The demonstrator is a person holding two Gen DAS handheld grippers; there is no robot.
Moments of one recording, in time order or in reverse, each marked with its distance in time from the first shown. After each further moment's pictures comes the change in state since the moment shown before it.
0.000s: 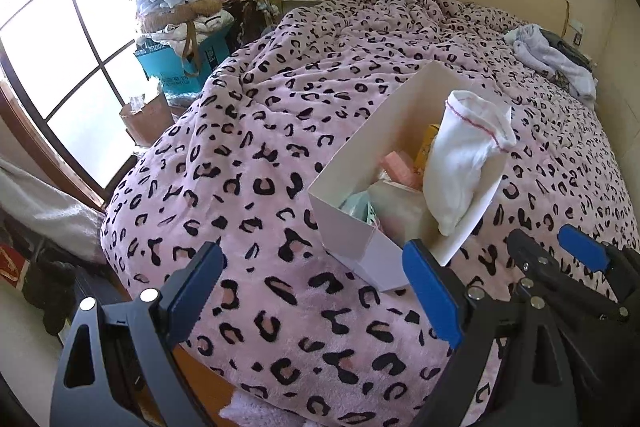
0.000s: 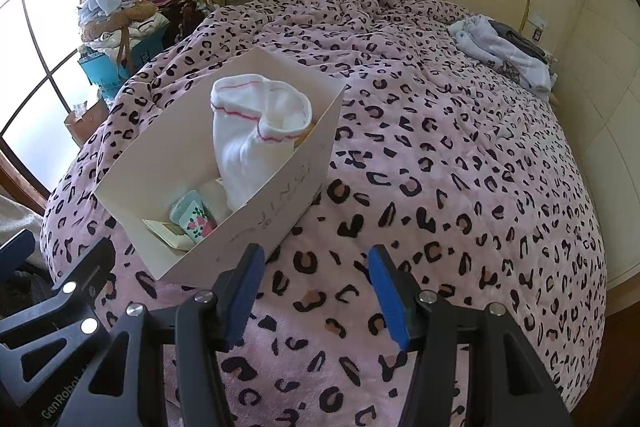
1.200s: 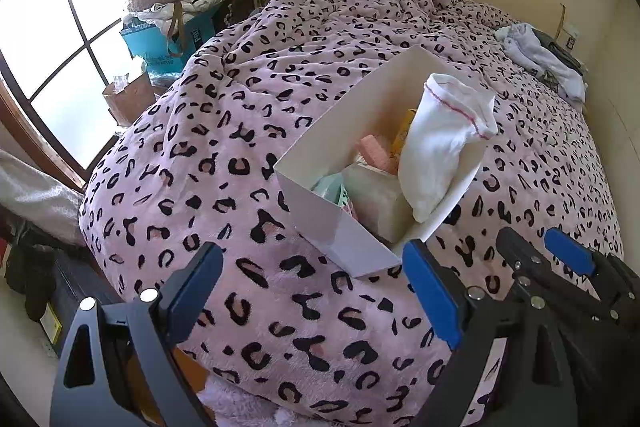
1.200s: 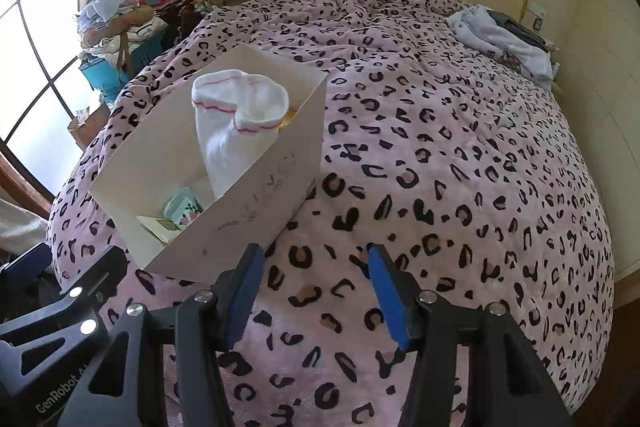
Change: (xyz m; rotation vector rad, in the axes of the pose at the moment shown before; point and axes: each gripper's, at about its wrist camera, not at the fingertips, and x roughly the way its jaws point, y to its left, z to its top) left arm 0.005 -0.010 -0.006 -0.037 0.061 -0.069; right arm 0.002 -0.017 -0.005 0.028 0.011 0.023
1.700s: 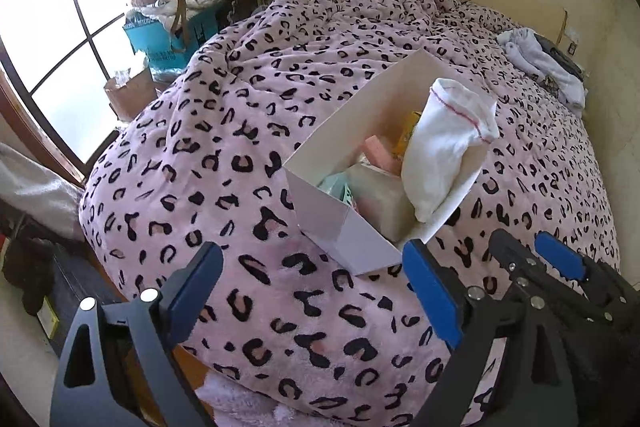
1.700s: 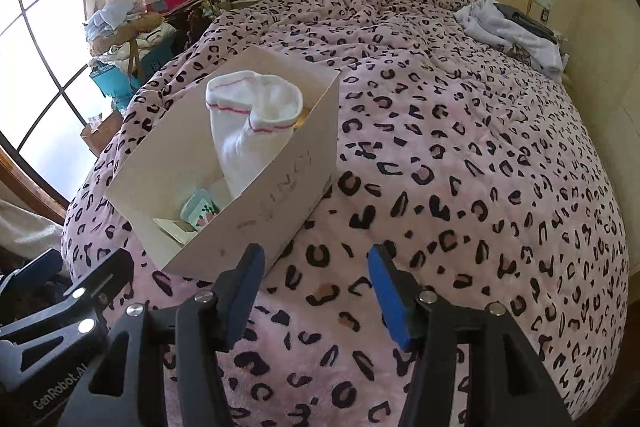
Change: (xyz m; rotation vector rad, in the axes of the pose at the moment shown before) left arm -0.003 0.006 0.000 -0.024 0.007 -0.009; right arm -0.001 0.002 -0.002 0.017 -0.003 0.061
